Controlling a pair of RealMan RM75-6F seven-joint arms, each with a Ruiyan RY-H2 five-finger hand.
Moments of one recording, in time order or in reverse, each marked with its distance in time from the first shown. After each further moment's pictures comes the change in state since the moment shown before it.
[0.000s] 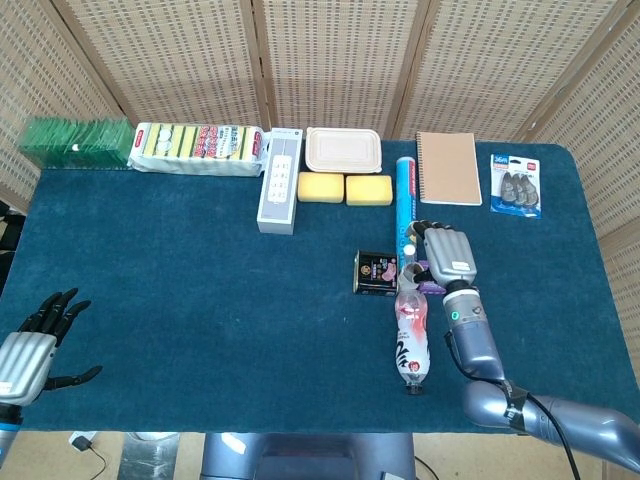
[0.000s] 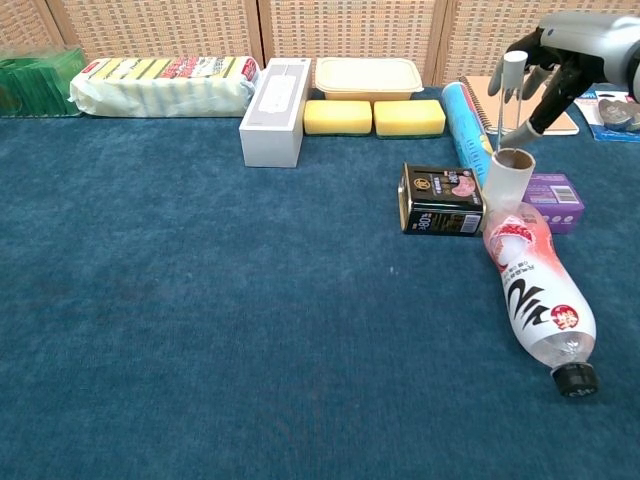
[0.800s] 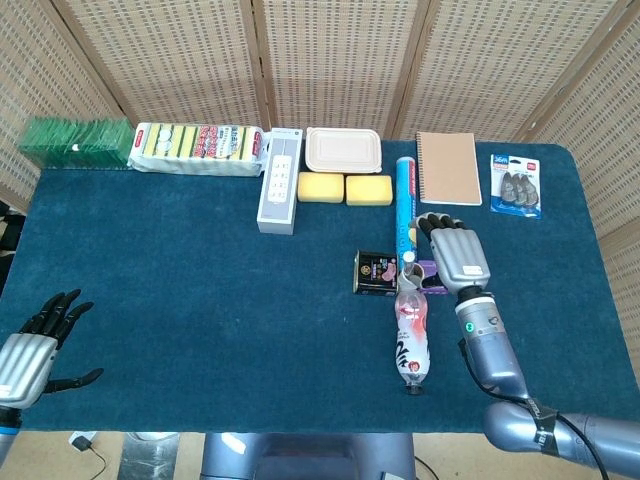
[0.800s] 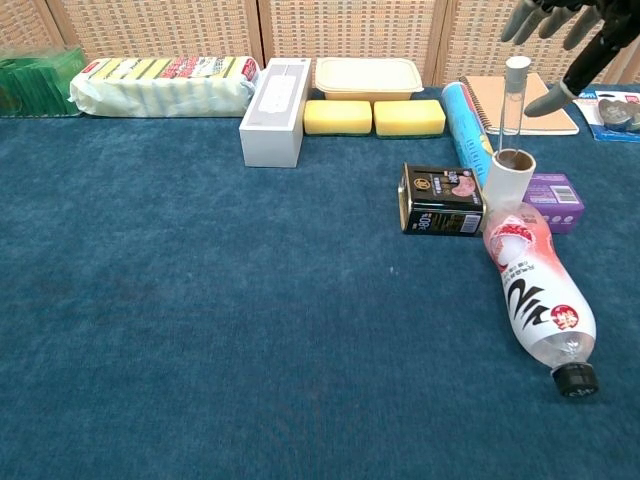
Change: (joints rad) left arm -0.001 0.010 0.010 -0.002 0.043 0.020 -0.016; right arm -0.032 0.169 -0.017 -0.241 -0.070 0.075 -0.048
